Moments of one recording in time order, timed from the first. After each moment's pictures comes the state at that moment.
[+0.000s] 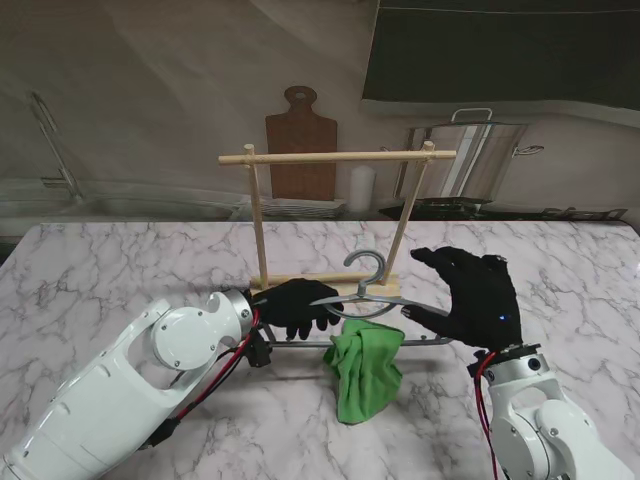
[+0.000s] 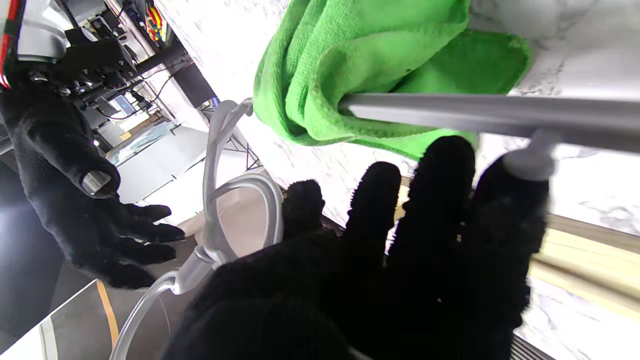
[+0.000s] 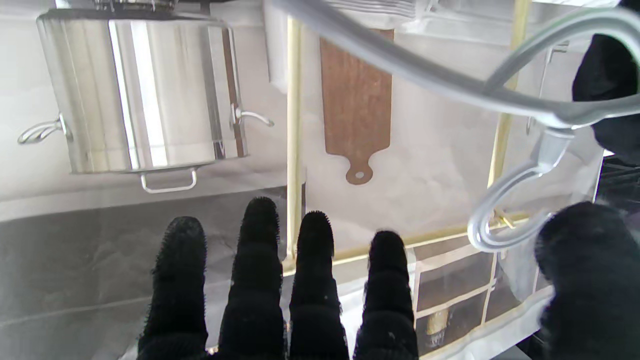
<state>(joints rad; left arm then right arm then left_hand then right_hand) 1.29 -1.06 -0.95 -1.67 0.21 0.02 -0.42 -1.88 -1.11 1.44 -1.88 -1.11 -0.04 -0.43 1.22 -0.17 0.55 0.03 0.64 0.24 0.72 1.17 0.93 0.37 0.49 0.62 1.01 0.43 0.72 0.59 0.82 0.44 1.27 0.39 0.16 -0.38 0.57 -0.08 0.29 -0.18 0.44 0.40 0.45 0.01 0.58 0.32 0.55 0.06 0.34 0.35 0.14 0.29 1.00 0.44</state>
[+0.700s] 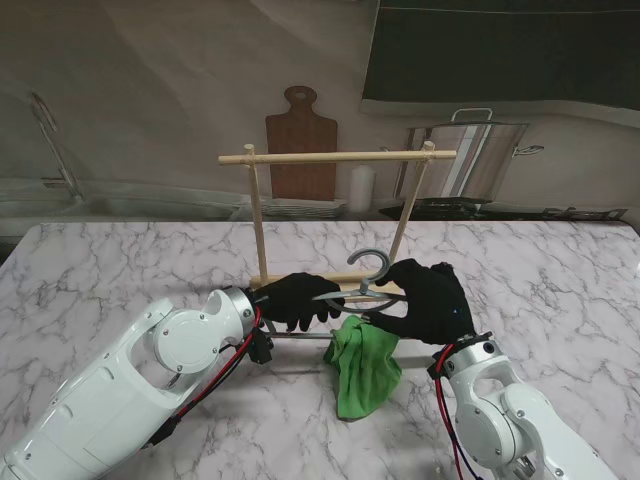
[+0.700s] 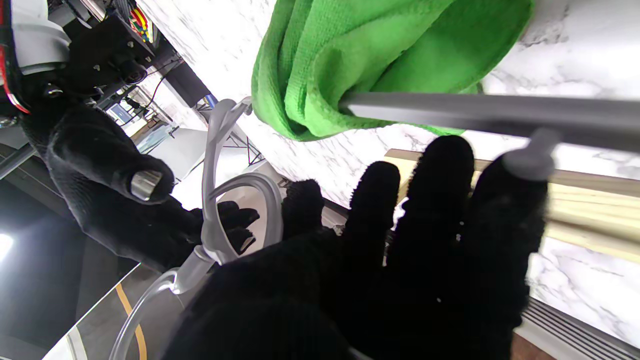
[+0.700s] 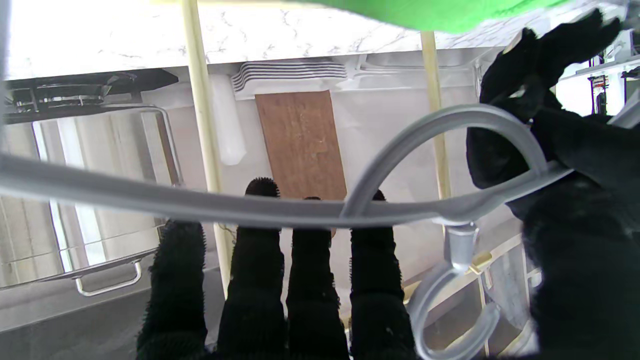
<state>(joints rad) 1.28 -1.06 -0.94 -1.68 0.29 -0.03 -0.37 -1.76 -1.10 1.27 -1.84 -0.98 -0.01 -0.25 1.22 -0.17 0.54 0.03 0.64 0.24 0.72 1.17 0.93 0.36 0.49 0.62 1.01 0.43 0.72 0.59 0.82 0.44 1.27 0.39 0.23 -0.42 0.60 -0.08 0.51 -0.06 0.70 0.66 0.53 0.05 0.69 0.42 0.65 0.06 0.47 0.42 0.17 0.30 0.99 0.45</state>
